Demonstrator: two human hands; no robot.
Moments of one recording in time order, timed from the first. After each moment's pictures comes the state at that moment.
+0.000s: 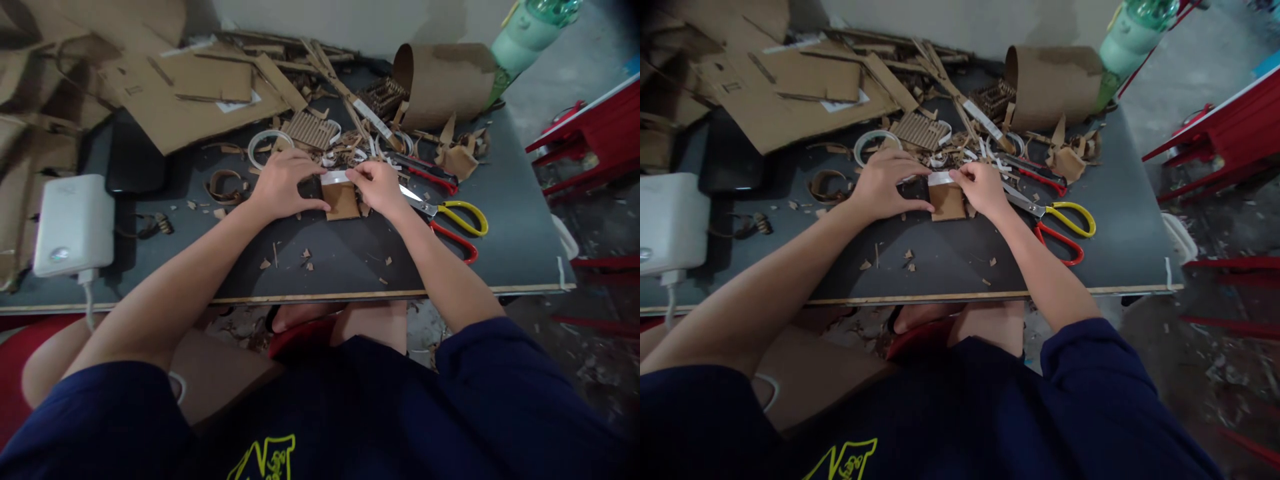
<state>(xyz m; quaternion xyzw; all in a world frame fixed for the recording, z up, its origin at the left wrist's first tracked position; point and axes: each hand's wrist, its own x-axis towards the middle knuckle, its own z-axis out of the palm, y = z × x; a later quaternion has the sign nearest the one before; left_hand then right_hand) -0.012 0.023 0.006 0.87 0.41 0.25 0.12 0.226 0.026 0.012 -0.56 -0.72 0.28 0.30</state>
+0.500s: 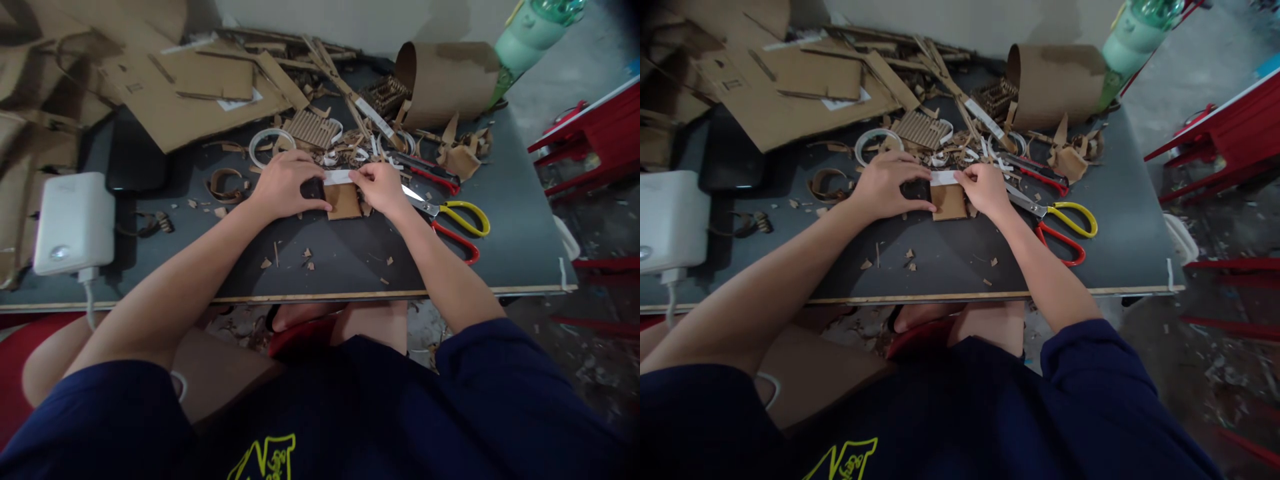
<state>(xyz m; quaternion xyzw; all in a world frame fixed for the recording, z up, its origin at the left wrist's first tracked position) -0.010 0.023 0.005 0.87 0.42 0.24 0.13 0.224 0.025 0.015 -0.60 -0.71 0.26 0.27</state>
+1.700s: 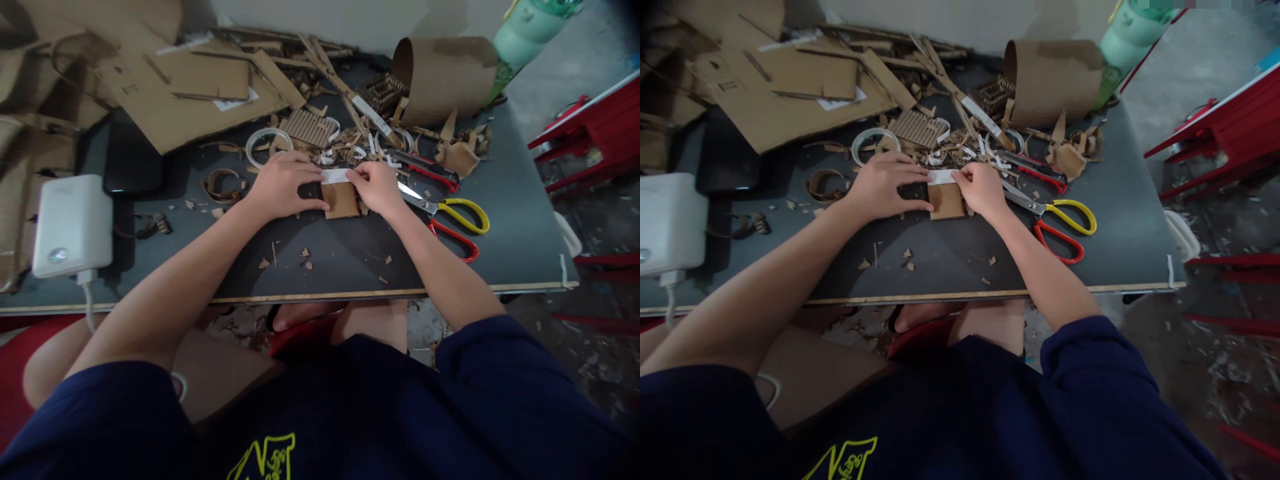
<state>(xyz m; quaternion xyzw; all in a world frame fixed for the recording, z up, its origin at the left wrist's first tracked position) -0.009 0.021 0.010 0.88 0.40 0.22 0.13 0.218 0.020 0.021 -0.62 -0.71 0.22 0.25</state>
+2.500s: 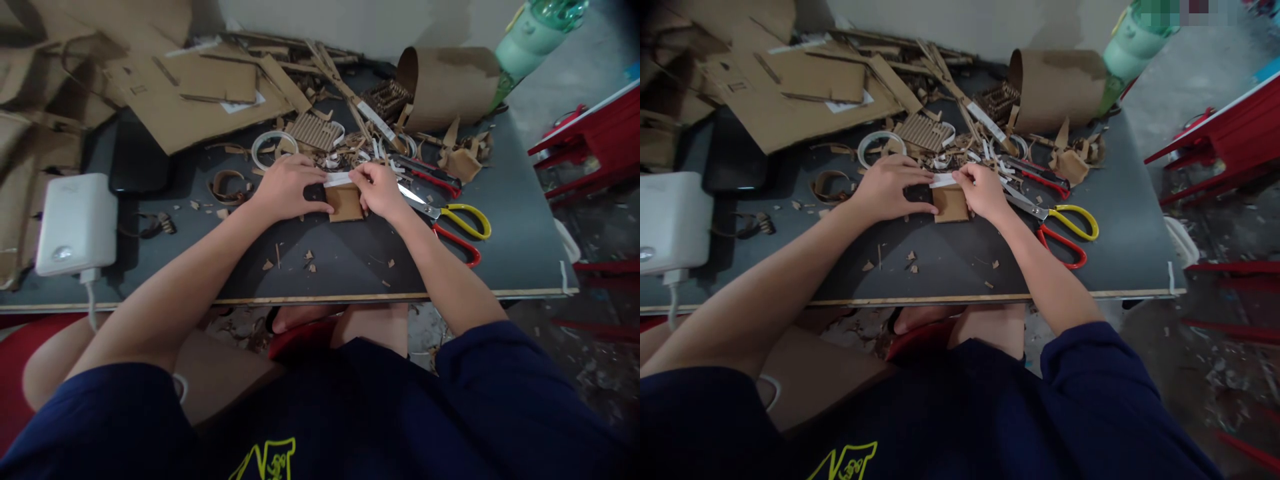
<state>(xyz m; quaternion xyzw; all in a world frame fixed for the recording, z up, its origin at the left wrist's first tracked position) -0.008 0.022 0.010 0.88 0.41 0.21 0.12 0.219 0.021 0.014 -0.55 -0.71 0.33 0.30</state>
